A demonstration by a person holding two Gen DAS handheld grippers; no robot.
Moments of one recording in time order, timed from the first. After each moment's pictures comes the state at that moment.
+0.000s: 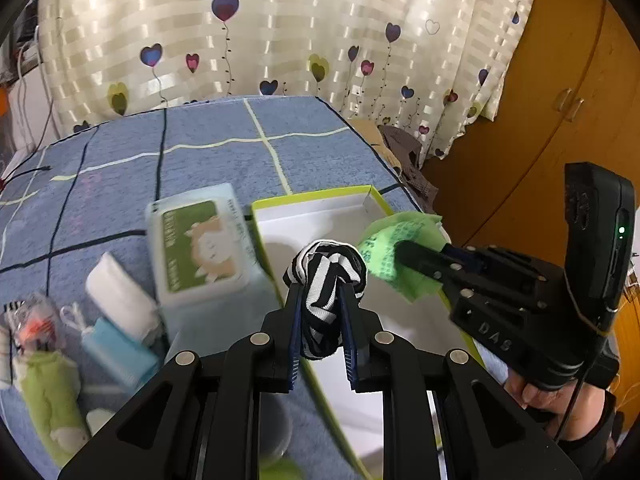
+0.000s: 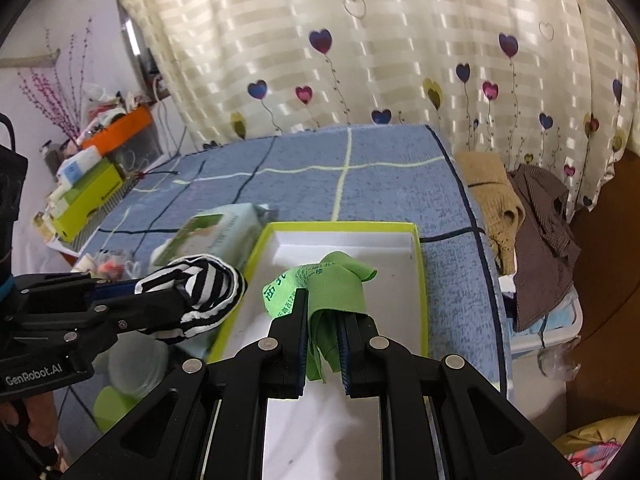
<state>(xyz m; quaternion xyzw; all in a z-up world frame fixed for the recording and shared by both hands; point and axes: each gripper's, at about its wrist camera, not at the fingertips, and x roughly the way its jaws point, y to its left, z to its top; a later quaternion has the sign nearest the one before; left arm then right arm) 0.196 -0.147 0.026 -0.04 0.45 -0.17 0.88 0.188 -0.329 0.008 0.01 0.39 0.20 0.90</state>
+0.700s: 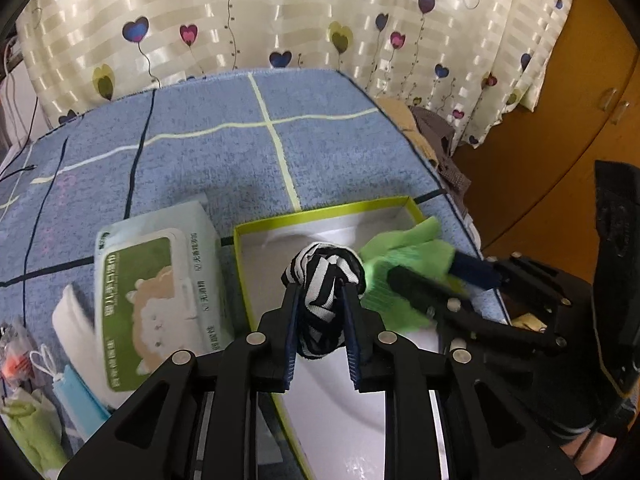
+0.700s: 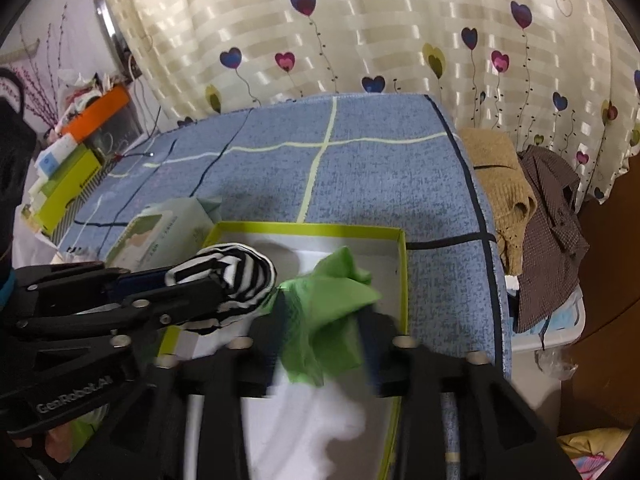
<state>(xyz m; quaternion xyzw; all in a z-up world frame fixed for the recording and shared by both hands) 0.270 -0.181 -0.010 -0.03 0.50 -0.12 0.86 0.252 -0.332 -0.020 -0.01 0.44 0.19 0.88</state>
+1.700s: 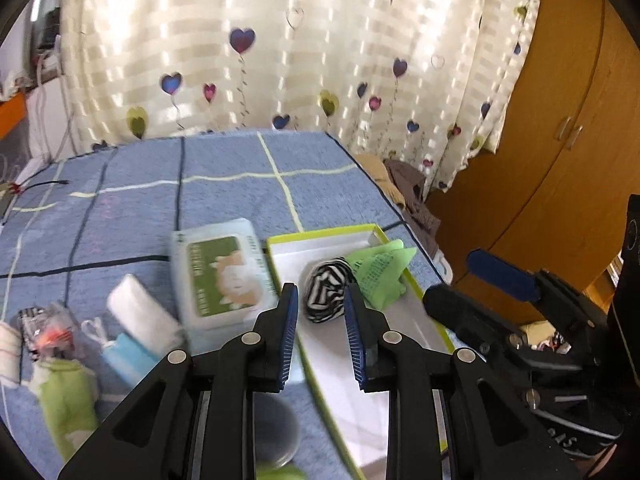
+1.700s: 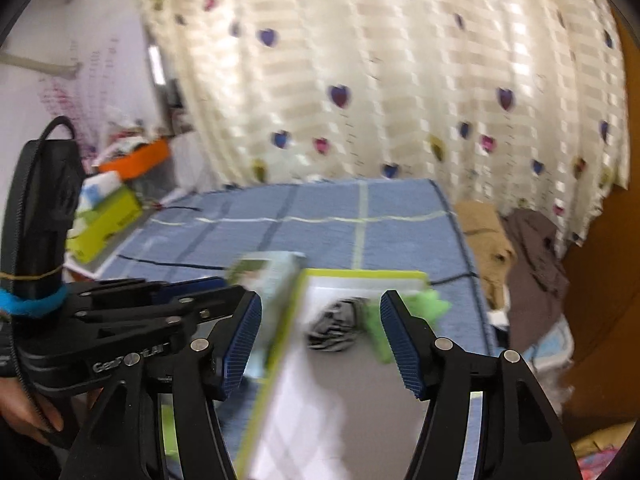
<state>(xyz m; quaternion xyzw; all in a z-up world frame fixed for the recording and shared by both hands) 0.179 -0.125 0.059 -0.06 0.39 -0.15 0.91 0.129 -0.303 0.069 0.01 0.30 0.21 0.93</state>
